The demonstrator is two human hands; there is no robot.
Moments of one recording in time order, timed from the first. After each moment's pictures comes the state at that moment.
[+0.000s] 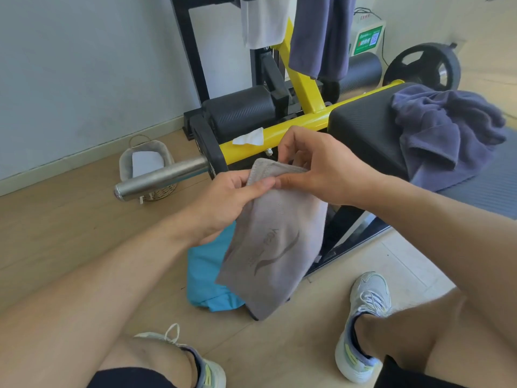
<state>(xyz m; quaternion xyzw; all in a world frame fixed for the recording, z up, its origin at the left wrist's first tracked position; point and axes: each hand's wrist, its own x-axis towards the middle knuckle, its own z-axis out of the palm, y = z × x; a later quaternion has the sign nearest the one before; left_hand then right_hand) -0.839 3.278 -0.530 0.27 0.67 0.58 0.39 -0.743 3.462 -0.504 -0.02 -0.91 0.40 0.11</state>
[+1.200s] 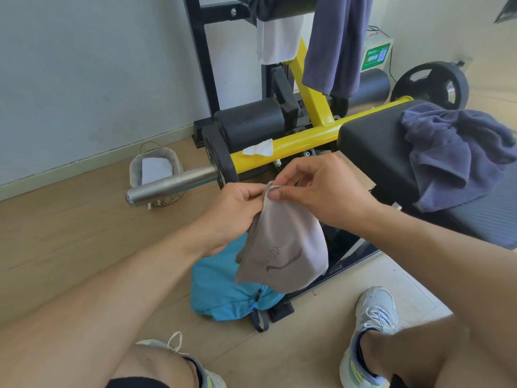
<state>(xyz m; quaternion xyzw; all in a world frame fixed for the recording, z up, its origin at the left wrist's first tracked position) -0.838 3.273 -0.532 0.27 0.71 0.57 0.33 -0.744 3.434 -0.507 -0.09 -0.88 0.43 0.14</state>
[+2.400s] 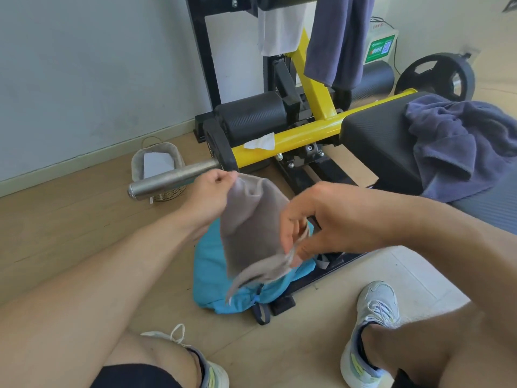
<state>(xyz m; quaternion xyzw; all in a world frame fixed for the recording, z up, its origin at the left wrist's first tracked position) -0.890 3.267 -0.570 0.13 0.81 0.54 0.19 -0.712 3.425 -0.474 0.11 -0.93 0.33 -0.15</state>
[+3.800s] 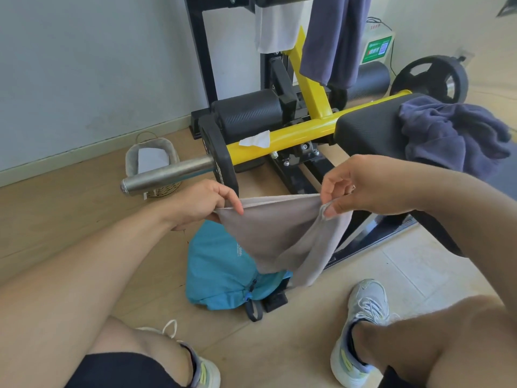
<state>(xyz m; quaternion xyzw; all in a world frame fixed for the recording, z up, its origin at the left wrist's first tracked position) -0.905 3.252 -0.569 0.29 0.78 0.40 0.38 -0.708 3.490 -0.475 -0.05 -0.95 0.25 -0.16</state>
